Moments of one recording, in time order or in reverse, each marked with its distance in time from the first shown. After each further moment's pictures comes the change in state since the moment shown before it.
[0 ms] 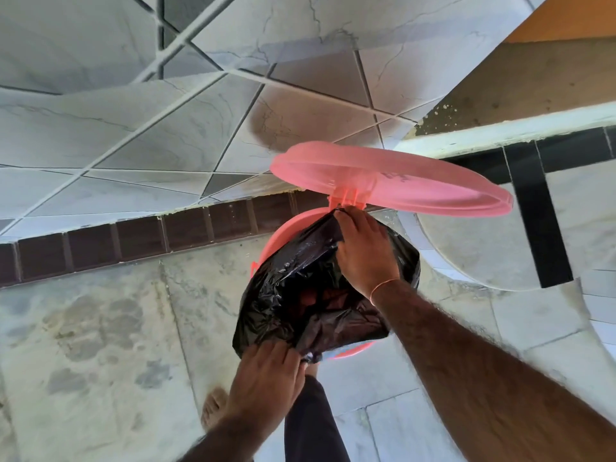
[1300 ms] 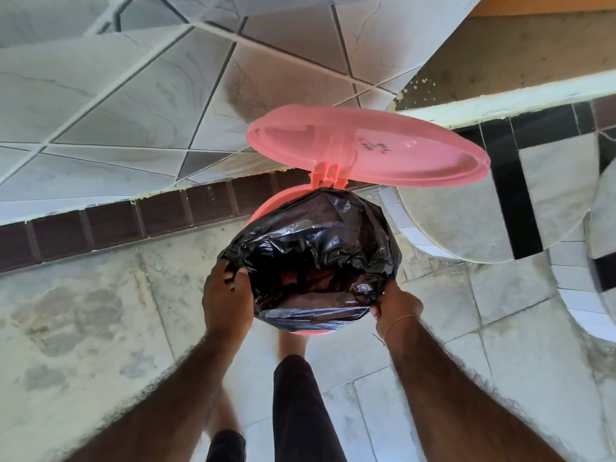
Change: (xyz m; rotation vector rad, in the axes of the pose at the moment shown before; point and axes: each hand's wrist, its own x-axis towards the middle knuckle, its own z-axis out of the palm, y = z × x) left_hand 0.067 -0.031 -0.015 -0.951 0.356 -0.887; right_hand -0.107 0.039 0.033 1.147 0.122 1.575
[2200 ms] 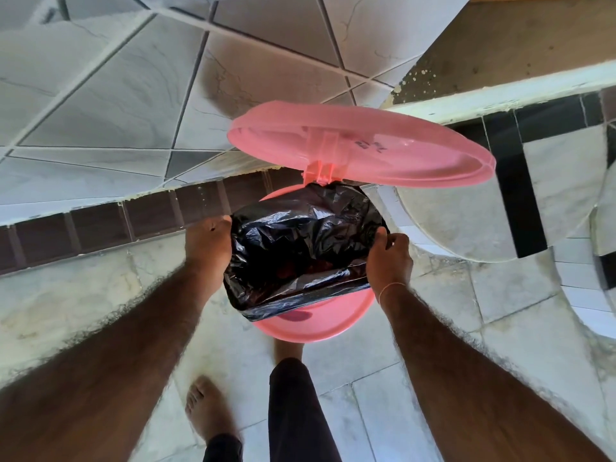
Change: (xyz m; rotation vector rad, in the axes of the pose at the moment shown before) left_hand 0.077 0.059 0.018 -0.009 0.000 -0.086; right_hand 0.006 -0.054 0.031 -0.438 0.062 -0.541
